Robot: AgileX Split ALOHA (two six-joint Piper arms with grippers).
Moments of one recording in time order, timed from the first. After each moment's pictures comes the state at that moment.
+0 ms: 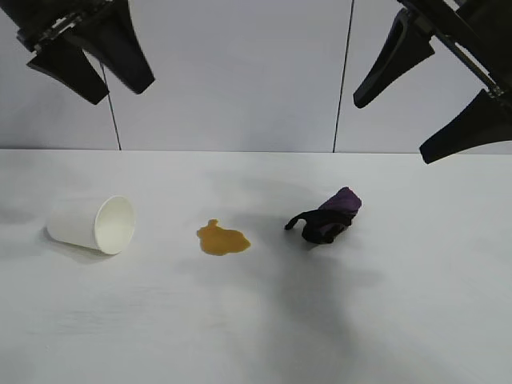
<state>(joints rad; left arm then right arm) -0.21 1.84 -1.58 -0.49 1.19 0.86 0.07 1.53 -1.10 0.71 0.95 -0.21</state>
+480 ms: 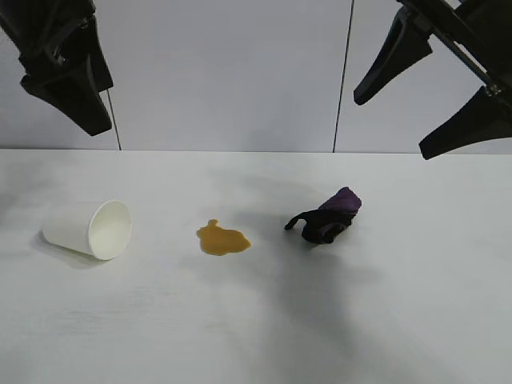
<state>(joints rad) -0.28 1.84 -1.58 -0.24 1.08 1.29 0.07 1.53 -1.10 0.71 0.92 -0.21</state>
